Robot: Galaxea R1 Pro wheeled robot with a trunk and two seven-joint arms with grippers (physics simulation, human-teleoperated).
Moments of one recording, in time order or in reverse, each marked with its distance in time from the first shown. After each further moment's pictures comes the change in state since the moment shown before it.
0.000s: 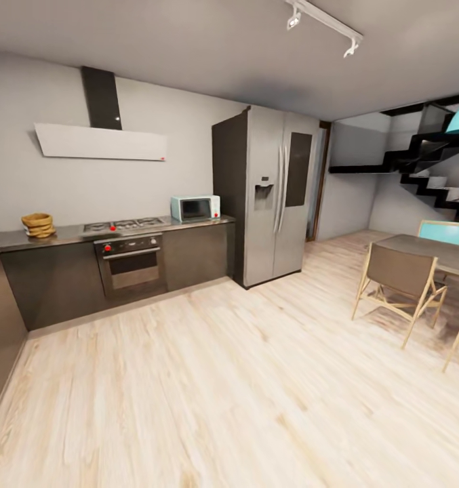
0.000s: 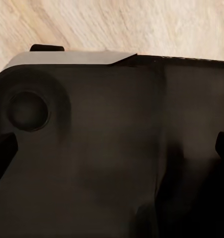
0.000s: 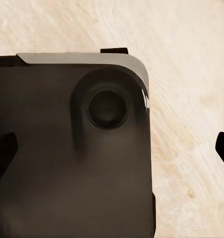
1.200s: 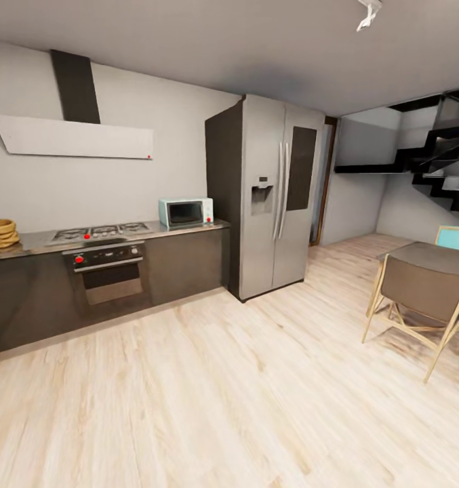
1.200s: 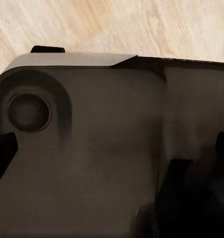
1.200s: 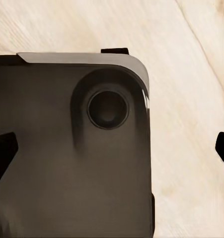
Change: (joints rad) left arm 0.000 0.001 0.001 0.000 0.001 -0.005 0.000; right arm 0.000 0.000 0.004 0.000 0.005 -0.001 0.000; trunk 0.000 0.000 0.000
